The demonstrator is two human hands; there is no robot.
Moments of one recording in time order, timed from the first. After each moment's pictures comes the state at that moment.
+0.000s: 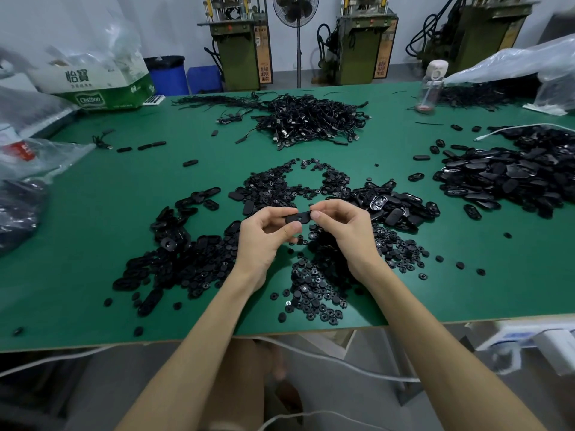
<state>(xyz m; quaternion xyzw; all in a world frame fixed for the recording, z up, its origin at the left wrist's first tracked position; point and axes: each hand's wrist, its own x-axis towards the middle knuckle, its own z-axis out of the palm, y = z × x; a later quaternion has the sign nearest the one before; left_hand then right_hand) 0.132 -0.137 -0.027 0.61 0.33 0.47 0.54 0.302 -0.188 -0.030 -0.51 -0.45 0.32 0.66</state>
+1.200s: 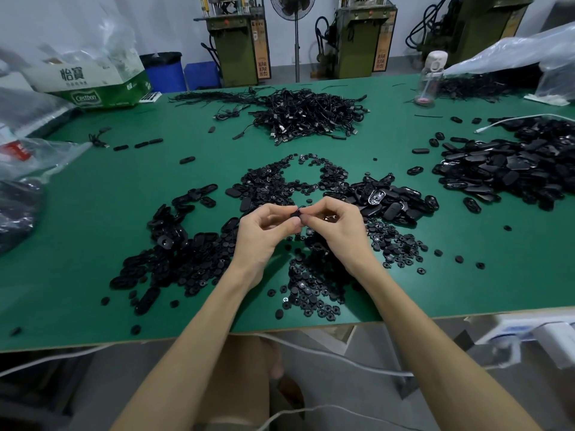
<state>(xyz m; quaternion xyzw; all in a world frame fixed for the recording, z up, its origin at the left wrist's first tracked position) 0.134 -0.138 -0.025 0.59 0.32 0.46 0.58 0.296 -0.189 -0.029 -0.55 -0.52 0.26 0.60</state>
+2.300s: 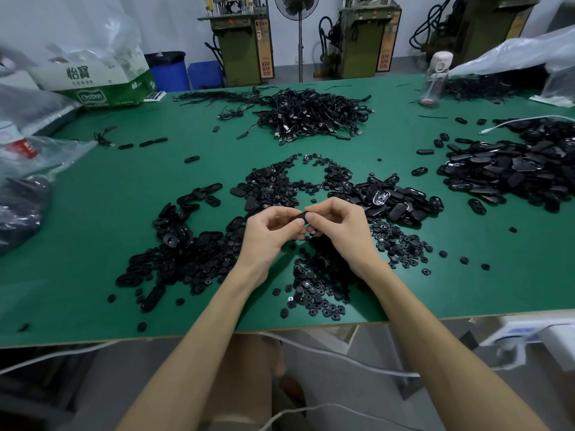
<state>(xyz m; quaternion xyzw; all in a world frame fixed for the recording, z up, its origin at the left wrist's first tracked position) 0.134 -0.138 -0.026 0.61 0.34 0.44 0.57 0.294 -0.188 -0.029 -0.53 -0.49 0.31 0.62</state>
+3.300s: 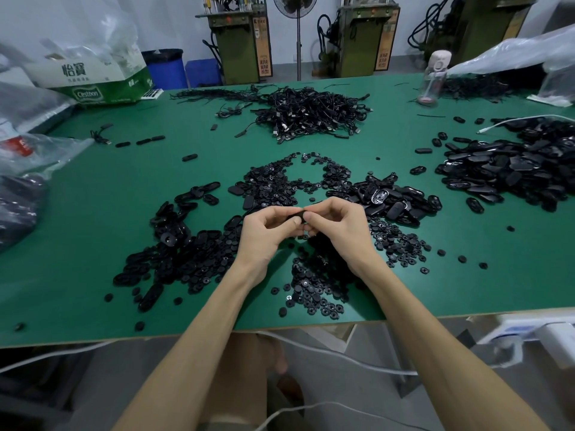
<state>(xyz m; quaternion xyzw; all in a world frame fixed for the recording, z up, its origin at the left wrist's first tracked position) 0.134 -0.137 -0.027 0.60 0.32 0.45 0.58 0.294 -0.188 -0.030 -0.52 -0.49 0.32 0.63</state>
